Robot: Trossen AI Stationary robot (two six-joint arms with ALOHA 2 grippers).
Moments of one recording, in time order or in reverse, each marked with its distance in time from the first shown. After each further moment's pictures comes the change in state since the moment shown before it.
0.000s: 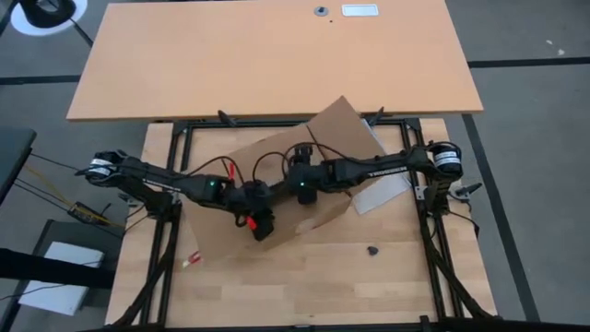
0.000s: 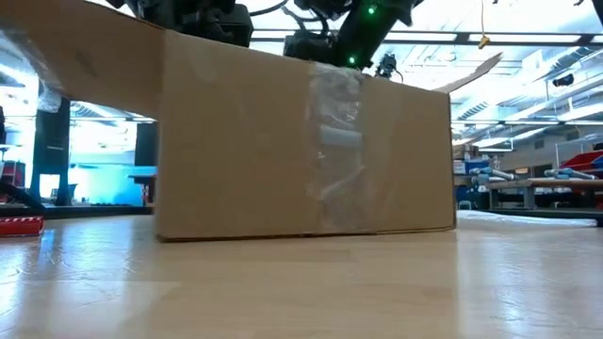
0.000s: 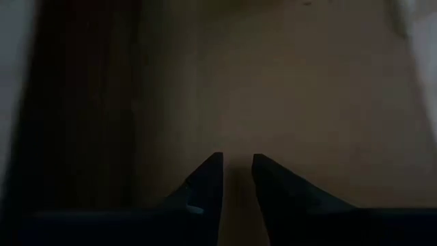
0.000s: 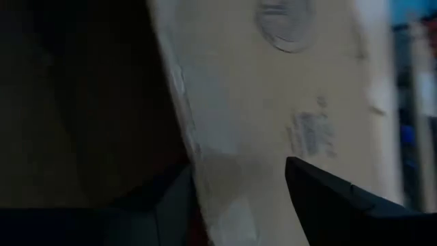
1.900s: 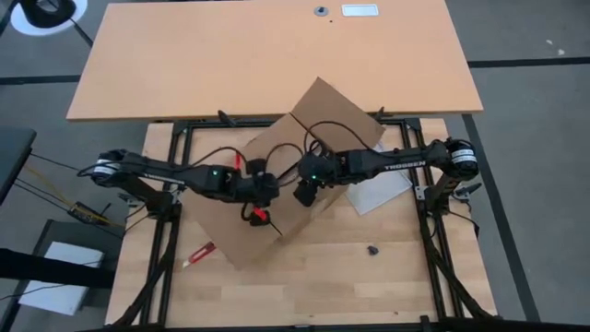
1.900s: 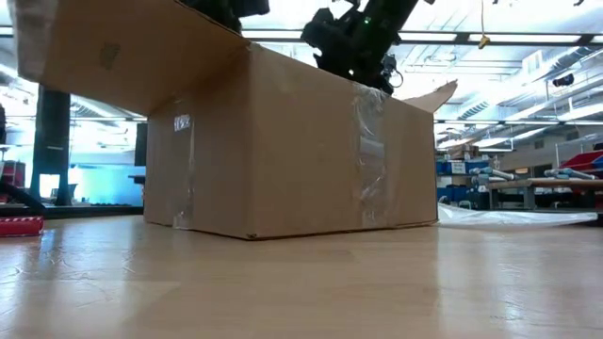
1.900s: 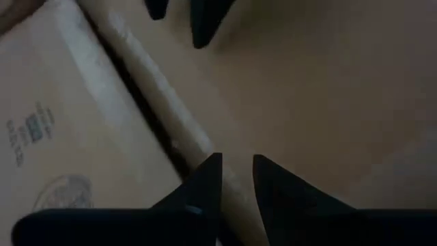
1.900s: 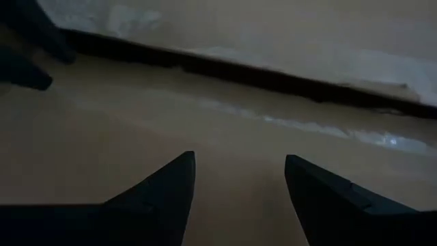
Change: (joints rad) left arm 0.047 0.057 0.220 -0.249 -0.257 0.610; right arm -0.007 -0.125 -0.005 -0.237 -0.291 0.994
